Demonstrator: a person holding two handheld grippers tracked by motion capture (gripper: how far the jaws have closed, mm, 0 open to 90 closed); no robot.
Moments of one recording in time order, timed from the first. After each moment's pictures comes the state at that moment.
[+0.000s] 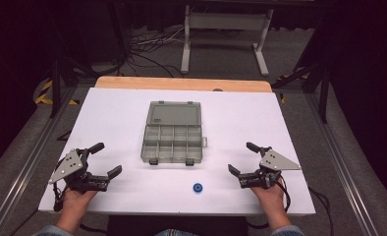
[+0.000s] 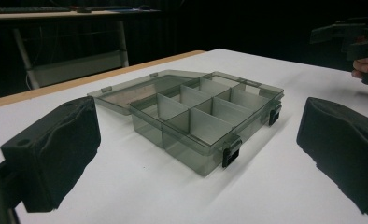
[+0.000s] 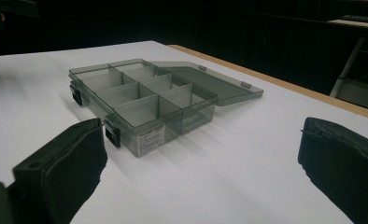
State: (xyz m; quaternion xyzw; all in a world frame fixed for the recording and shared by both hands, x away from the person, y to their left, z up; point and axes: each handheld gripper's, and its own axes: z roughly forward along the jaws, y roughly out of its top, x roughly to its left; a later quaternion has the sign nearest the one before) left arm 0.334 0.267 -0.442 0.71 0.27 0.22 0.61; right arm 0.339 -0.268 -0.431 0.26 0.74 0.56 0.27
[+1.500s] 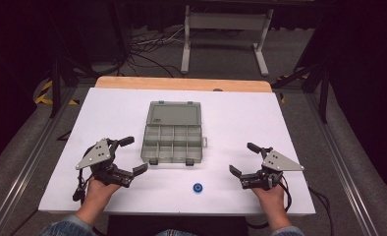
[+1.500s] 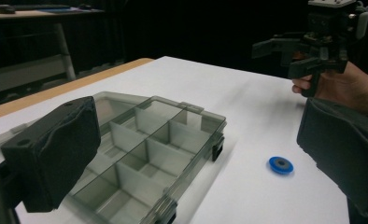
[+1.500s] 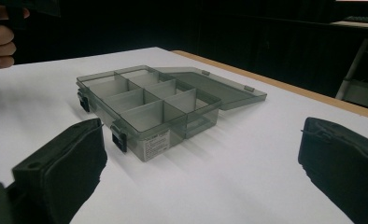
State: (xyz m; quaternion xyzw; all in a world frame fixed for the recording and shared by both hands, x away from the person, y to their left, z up) left arm 0.352 0.196 -0.410 0.74 0.19 0.15 0.63; right arm 0.337 -0.271 -0.430 0.27 0.73 0.57 0.26
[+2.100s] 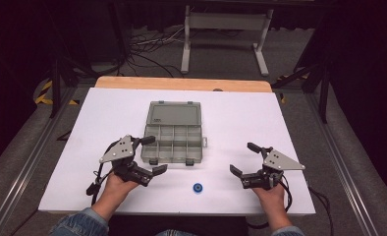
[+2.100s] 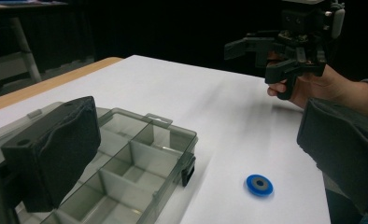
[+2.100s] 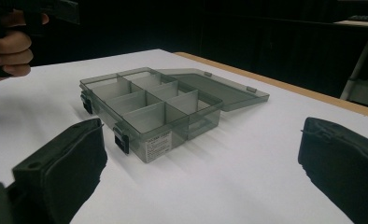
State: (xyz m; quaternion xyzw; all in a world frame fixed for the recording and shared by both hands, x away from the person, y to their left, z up) left arm 0.362 0.148 -0.405 0.76 0.16 0.11 0.63; right arm 0.338 -0.273 -0.429 0.27 0.73 0.58 0.25
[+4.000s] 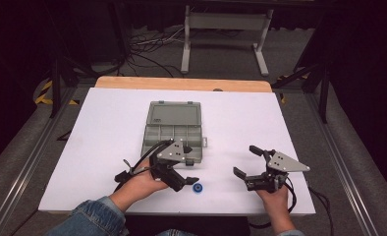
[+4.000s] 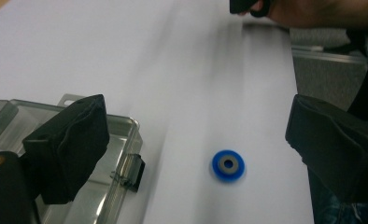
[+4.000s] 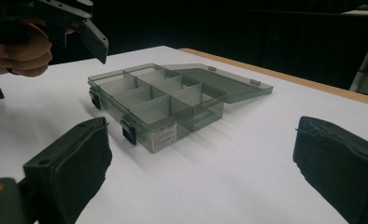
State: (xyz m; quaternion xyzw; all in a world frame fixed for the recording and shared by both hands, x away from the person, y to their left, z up) left arm 0.366 0.053 -0.384 0.90 0.06 0.06 0.43; right arm 0.333 -0.283 -0.430 0.27 0.73 0.58 0.23
